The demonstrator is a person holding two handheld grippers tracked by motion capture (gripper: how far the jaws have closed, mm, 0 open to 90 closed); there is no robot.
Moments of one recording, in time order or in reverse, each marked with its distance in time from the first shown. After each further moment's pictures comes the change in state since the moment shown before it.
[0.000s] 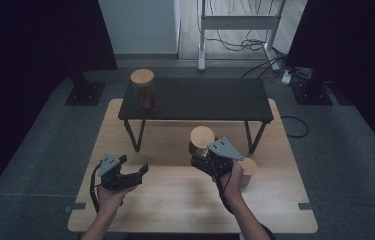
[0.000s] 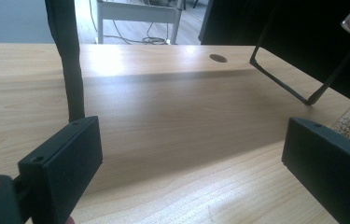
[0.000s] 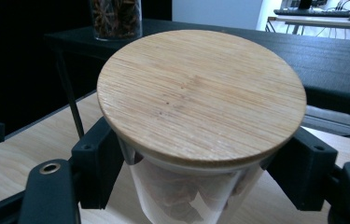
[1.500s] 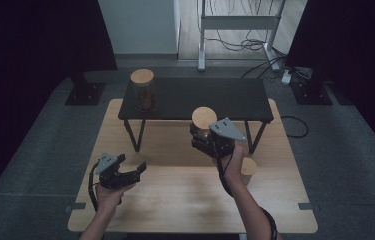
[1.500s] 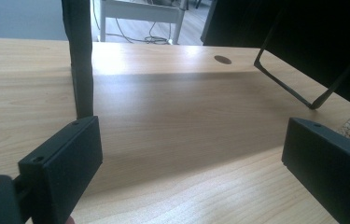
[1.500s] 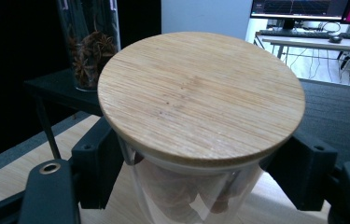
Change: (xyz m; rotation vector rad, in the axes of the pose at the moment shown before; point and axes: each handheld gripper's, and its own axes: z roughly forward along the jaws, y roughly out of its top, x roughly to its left) left arm 0.009 0.000 0.002 0.001 0.006 -0.030; right arm -0.010 0.035 0.016 -0.056 -0.037 0.002
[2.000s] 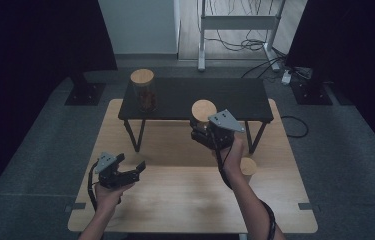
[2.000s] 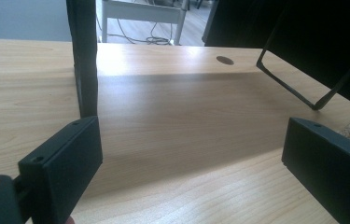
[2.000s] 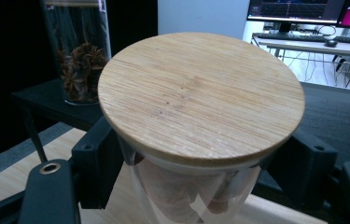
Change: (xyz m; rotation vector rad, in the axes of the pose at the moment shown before) left arm 0.001 0.001 0.000 -0.001 0.007 0.007; right arm -0.003 0.014 0.013 0.000 -0.013 -0.008
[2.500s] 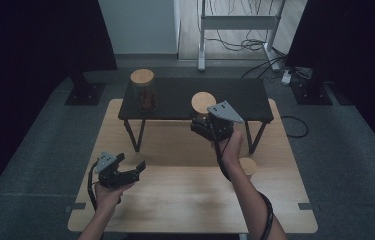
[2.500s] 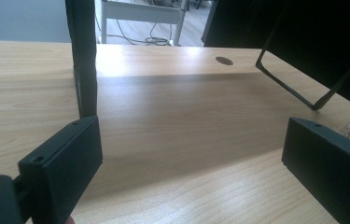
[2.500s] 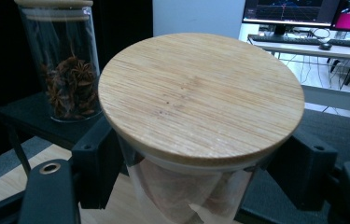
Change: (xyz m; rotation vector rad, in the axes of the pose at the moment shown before) left arm 0.000 0.001 0.000 -0.002 -0.004 0.000; right arm -0.003 0.013 0.014 -0.004 -0.018 0.001
